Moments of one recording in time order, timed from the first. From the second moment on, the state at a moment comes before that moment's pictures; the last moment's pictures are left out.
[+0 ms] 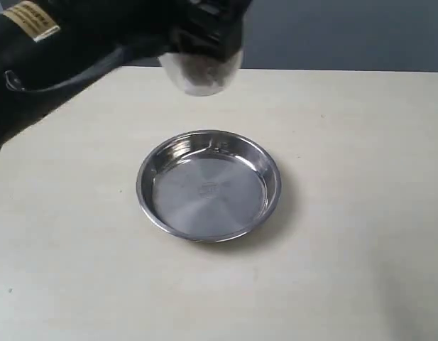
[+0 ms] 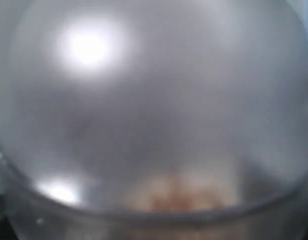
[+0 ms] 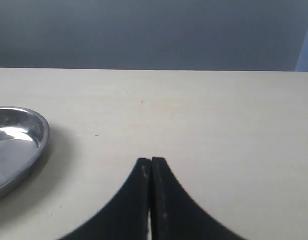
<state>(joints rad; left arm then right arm) -0.76 1.28 -0.79 -0.46 -0.53 0.41 0.07 0.00 0.00 0.07 0.32 -0.03</state>
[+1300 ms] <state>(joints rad) -0.76 1.39 -0.73 -0.33 -0.59 0.23 0.07 0.00 0.00 0.07 0.32 -0.03</state>
